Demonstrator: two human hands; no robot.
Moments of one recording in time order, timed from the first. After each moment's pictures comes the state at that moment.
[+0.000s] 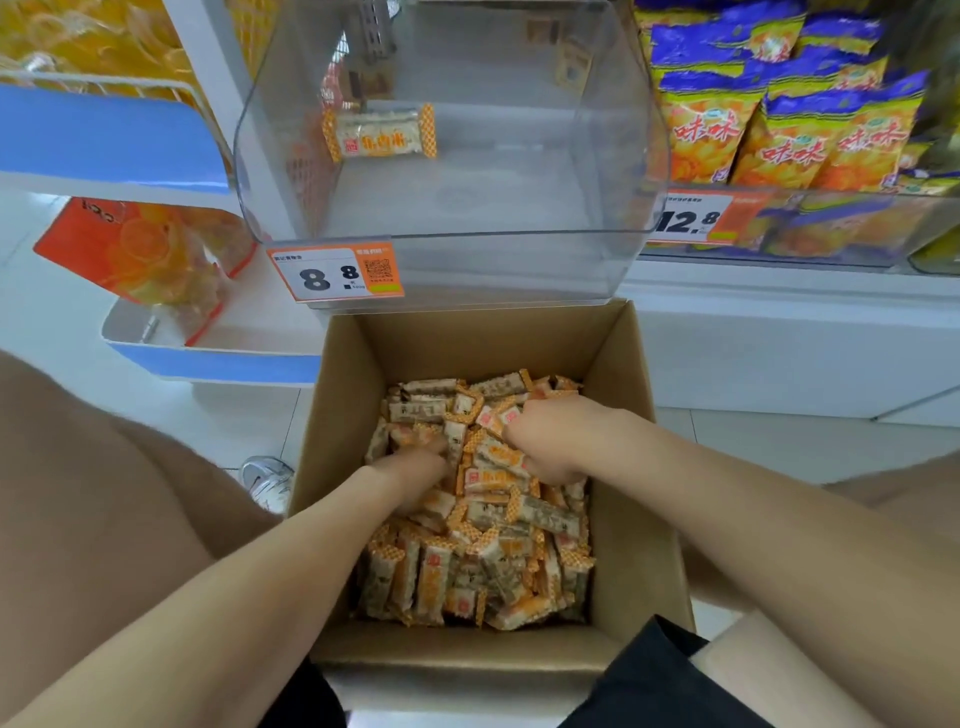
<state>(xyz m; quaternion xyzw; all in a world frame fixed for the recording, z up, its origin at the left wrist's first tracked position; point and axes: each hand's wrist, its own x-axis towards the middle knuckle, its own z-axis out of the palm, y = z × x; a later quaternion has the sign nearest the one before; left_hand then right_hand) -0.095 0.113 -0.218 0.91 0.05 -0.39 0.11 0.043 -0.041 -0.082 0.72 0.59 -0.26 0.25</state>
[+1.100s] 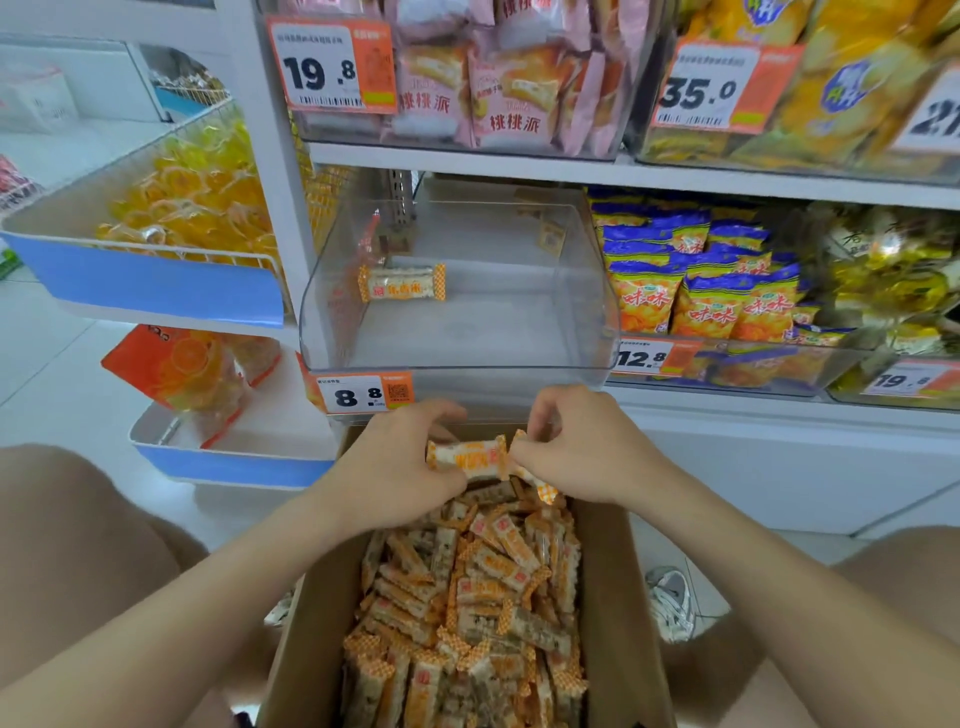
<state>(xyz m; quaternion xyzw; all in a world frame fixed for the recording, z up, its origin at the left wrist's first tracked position) -0.098 0.108 0.020 0.92 0.19 0.06 0.32 0.051 -0.059 0.052 0.88 0.37 -0.17 -0.23</state>
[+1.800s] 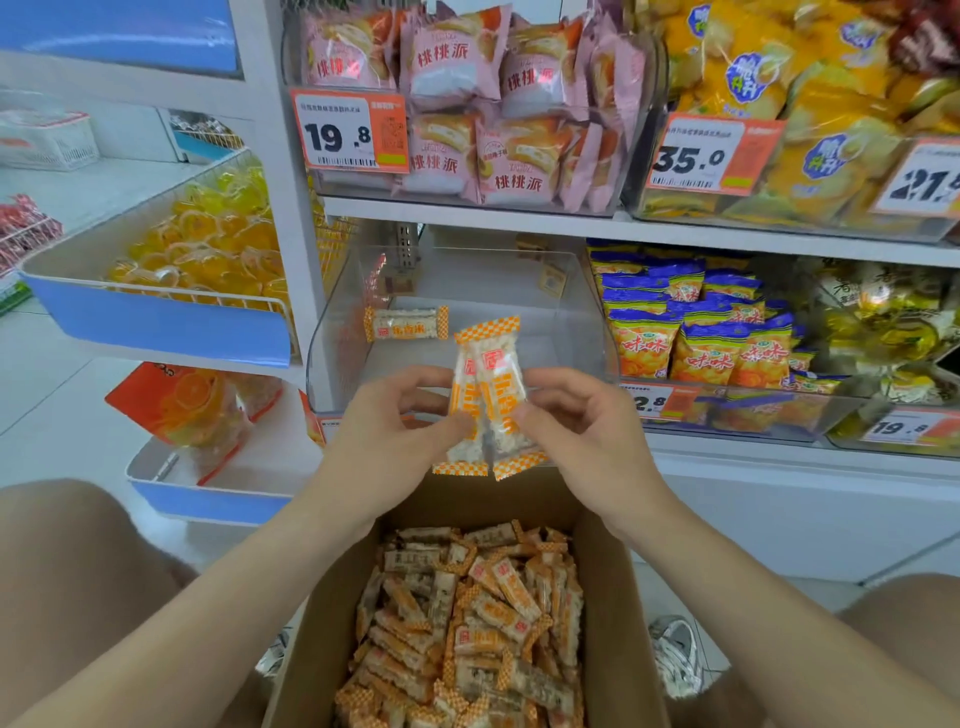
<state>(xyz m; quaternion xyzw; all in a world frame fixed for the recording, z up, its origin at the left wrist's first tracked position) -0.085 0.105 0.073 0.74 0.26 0.23 0.57 0.051 -0.044 0.064 0.68 0.34 -0.15 -0.63</state>
